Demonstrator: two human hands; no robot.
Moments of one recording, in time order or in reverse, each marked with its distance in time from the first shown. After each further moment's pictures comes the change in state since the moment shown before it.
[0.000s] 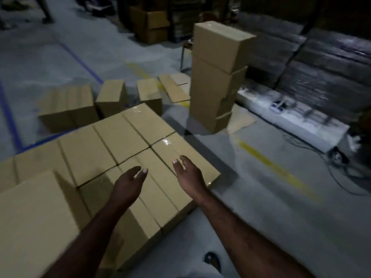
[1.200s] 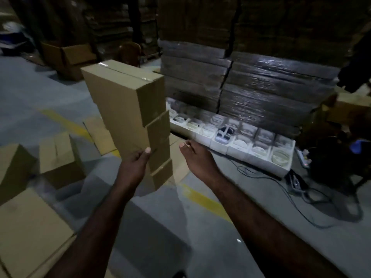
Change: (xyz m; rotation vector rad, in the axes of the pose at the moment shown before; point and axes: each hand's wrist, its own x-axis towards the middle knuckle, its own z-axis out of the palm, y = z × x) left_hand 0.398 0.502 0.440 -0.282 -0.177 0.144; right_hand 0.468 0.109 -0.554 -0.033 0.336 -0.038
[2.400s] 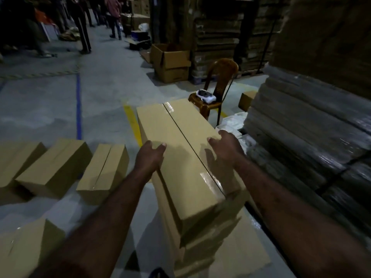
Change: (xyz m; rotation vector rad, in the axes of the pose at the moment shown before) left_hand 0.674 0.078 -0.072 0.048 0.539 -0.182; right_hand 0.770 -0.118 0.190 -0.295 -0.262 -0.268
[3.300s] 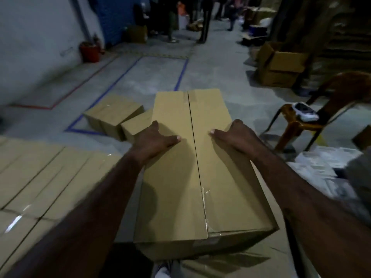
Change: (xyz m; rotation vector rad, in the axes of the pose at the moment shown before) left_hand -0.076 0.001 -0.099 0.243 0.302 -0.133; right_hand 0.028 -0.100 0.032 -0.075 -0.487 -0.405
